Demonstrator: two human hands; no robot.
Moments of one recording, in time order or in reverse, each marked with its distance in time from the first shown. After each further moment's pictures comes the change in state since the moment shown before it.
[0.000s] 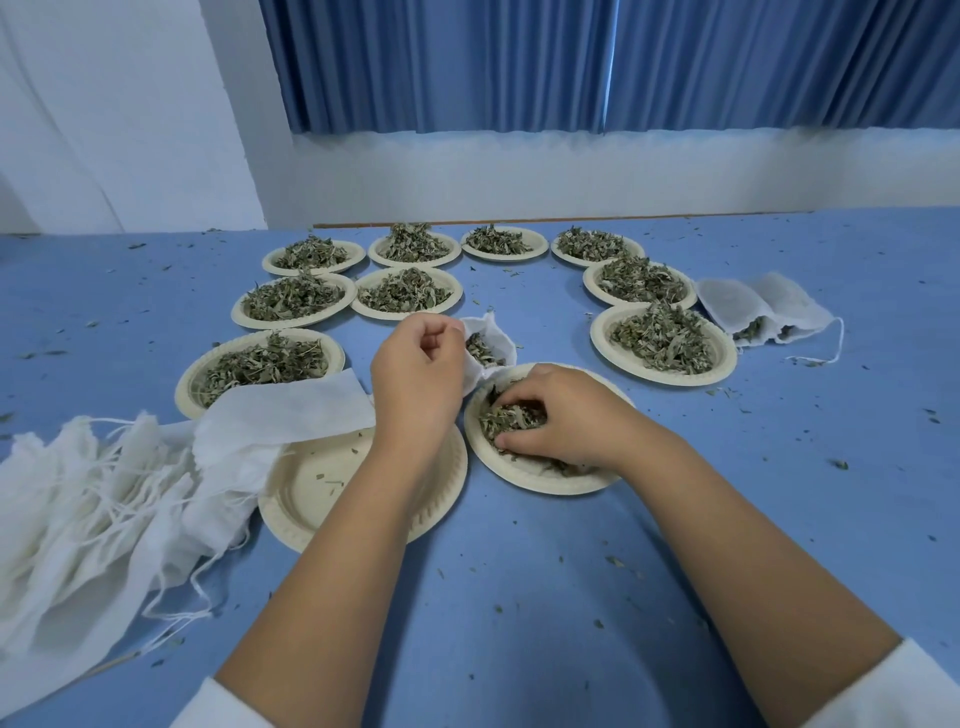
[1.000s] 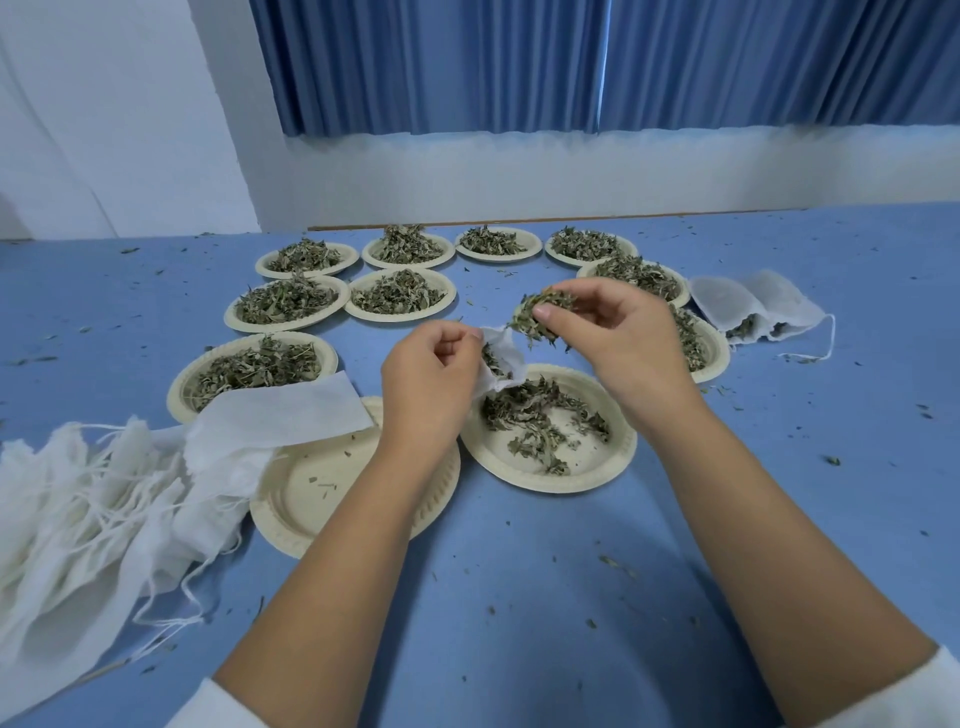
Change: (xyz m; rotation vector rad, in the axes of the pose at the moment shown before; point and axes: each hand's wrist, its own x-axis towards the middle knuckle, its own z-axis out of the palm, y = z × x) left_hand -0.003 0.000 0.009 0.029 -0.090 0.005; right_hand -0.010 -0.005 -0.041 0.936 0.626 0.029
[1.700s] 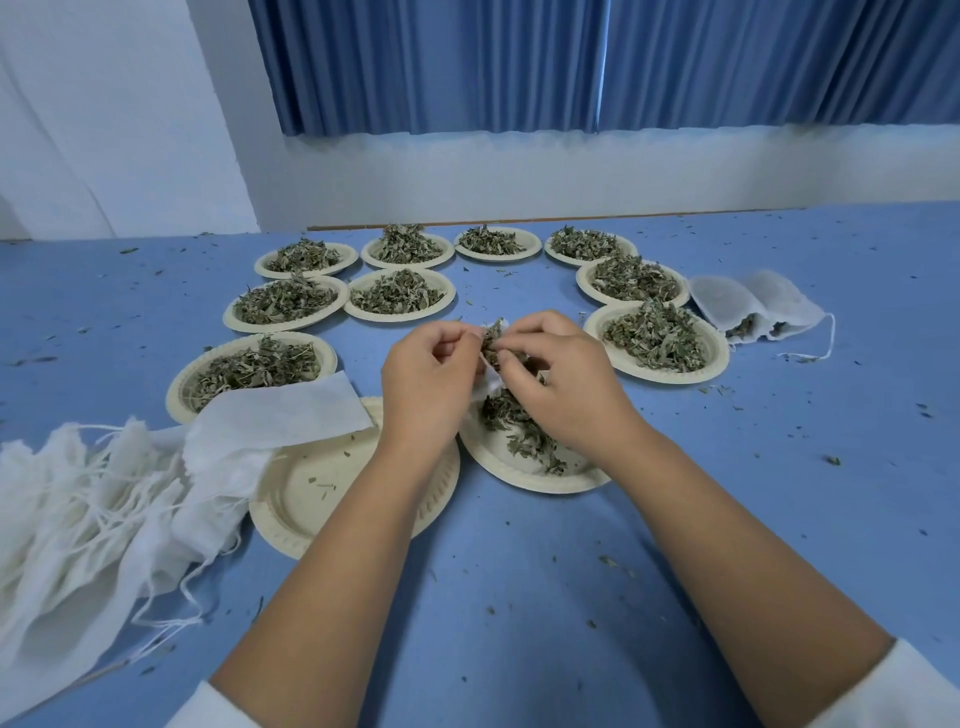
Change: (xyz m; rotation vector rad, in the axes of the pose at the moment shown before) left_hand -0.001 0.004 -0.001 -0.181 -0.059 -0.114; right_hand -0.017 0.018 0.029 -0.559 -0.162 -0.284
